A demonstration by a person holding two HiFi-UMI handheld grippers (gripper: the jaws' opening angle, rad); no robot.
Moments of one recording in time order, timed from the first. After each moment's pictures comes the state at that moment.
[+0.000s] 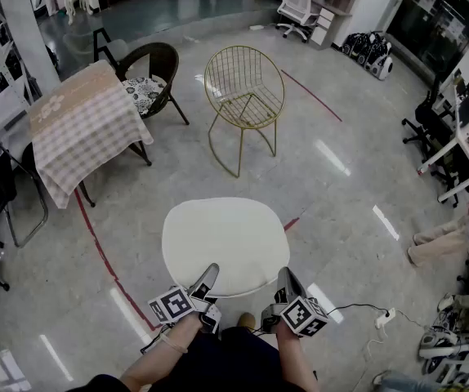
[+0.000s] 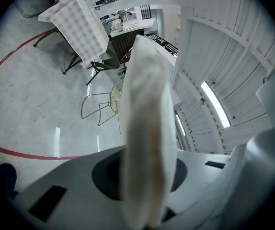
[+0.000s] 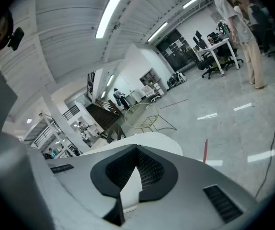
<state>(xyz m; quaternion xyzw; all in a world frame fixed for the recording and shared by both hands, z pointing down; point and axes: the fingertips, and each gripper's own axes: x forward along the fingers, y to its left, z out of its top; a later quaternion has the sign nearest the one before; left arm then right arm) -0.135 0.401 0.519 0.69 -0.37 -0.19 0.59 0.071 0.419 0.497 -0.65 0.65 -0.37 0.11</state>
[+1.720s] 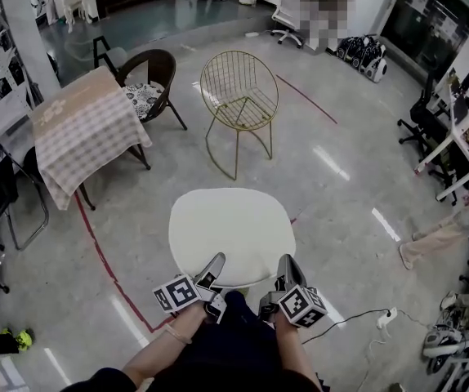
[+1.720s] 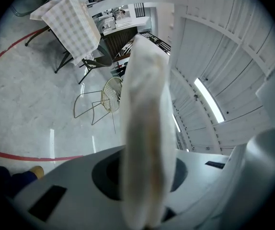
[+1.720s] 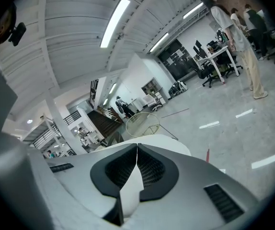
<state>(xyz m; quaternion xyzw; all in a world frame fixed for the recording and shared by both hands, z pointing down) -0.098 0.408 0.499 0.72 -0.35 -0.19 0.57 0.090 0.425 0.472 -0.67 0.65 -0.33 0.14</state>
